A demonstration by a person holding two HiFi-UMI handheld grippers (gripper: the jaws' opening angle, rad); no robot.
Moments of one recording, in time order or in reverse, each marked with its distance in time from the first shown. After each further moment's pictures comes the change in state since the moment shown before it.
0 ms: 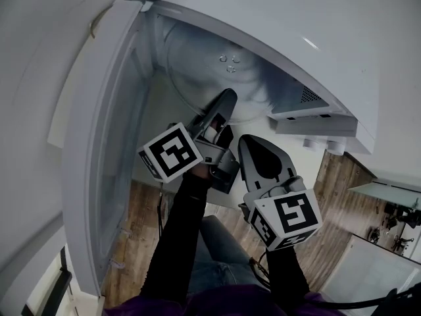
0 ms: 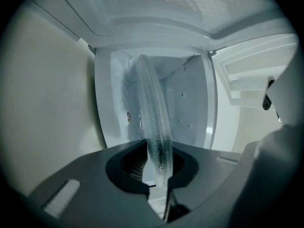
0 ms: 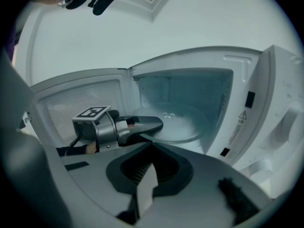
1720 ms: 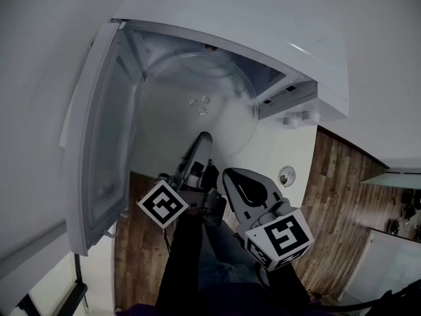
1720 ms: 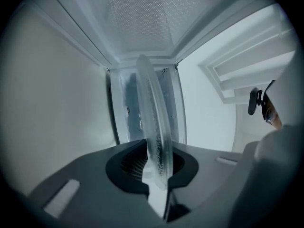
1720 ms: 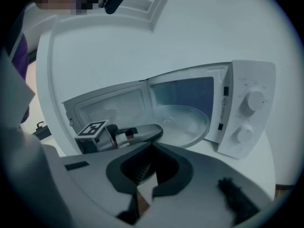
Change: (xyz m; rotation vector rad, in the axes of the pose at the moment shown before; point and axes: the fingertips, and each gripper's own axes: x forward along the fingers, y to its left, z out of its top) left arm -0.089 -0.037 -0.061 0.012 -0.103 0.003; right arm -0.089 0.049 -0.029 0.080 -0.038 0.149
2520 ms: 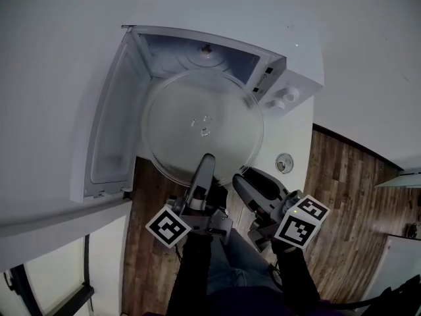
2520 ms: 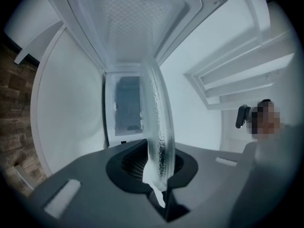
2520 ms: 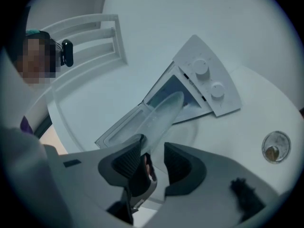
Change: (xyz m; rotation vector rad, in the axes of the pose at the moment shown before) left arm -0.073 -0.062 -0.058 -0.031 -0.080 -0.117; right arm -0.078 -0.007 -0.032 0.497 -0.242 0.263
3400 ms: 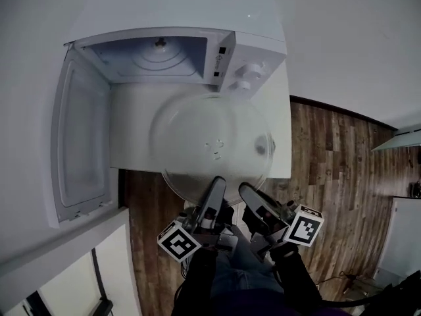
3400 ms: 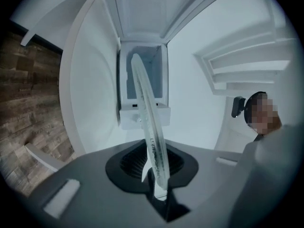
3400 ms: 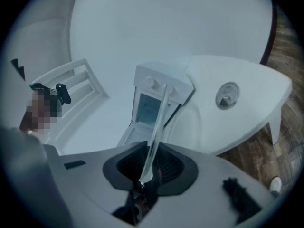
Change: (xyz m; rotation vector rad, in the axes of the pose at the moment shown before) left arm -0.031 0.037 -0.110 -0.046 0.257 0.086; right arm -0.078 -0.047 -0.036 0.460 -0.240 0.013
